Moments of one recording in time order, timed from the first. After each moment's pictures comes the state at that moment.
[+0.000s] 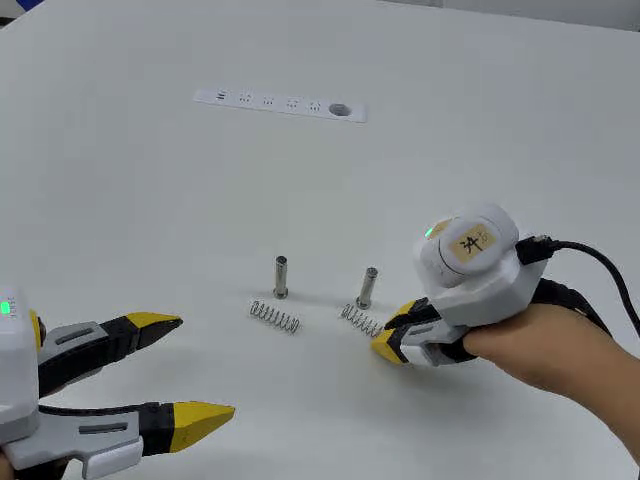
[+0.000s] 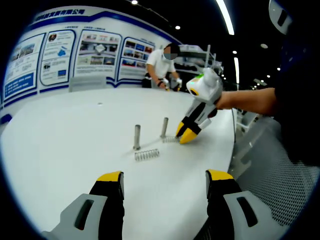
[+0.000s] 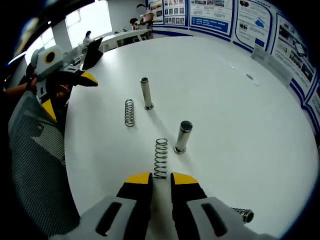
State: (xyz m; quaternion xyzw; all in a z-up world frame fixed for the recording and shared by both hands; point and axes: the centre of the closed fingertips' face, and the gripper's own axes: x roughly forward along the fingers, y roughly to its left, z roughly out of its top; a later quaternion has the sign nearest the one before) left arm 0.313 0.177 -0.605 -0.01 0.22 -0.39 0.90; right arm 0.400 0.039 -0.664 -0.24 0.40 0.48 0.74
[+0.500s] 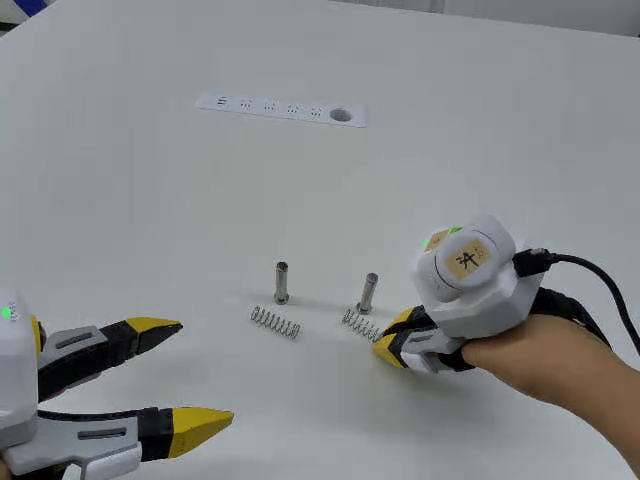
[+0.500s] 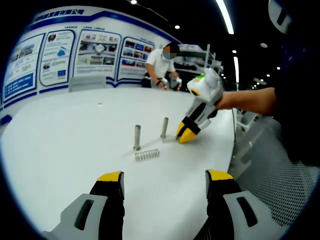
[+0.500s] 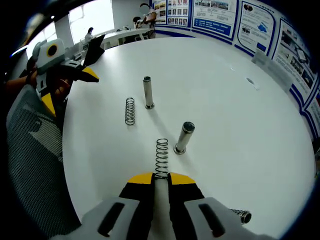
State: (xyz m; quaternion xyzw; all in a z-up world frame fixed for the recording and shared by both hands) left arm 0.314 0.178 -0.604 -0.01 0.22 -0.39 0.90; right arm 0.400 0.039 -0.663 -0.26 0.39 0.48 0.74
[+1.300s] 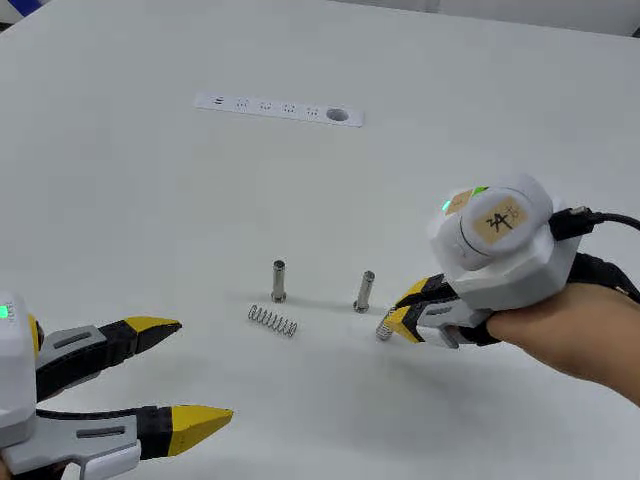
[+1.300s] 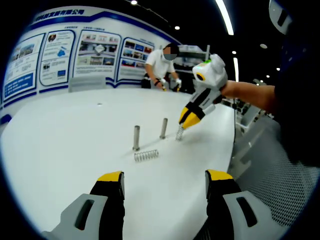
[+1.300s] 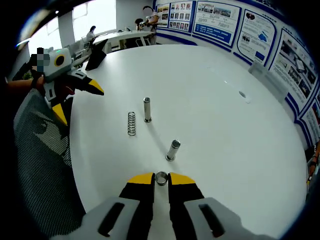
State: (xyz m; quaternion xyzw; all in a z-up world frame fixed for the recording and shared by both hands) left arm 0.313 0.175 -0.603 -0.01 0.21 -0.39 0.90; right arm 0.404 0.032 -0.614 -0.28 0.36 0.48 0.75
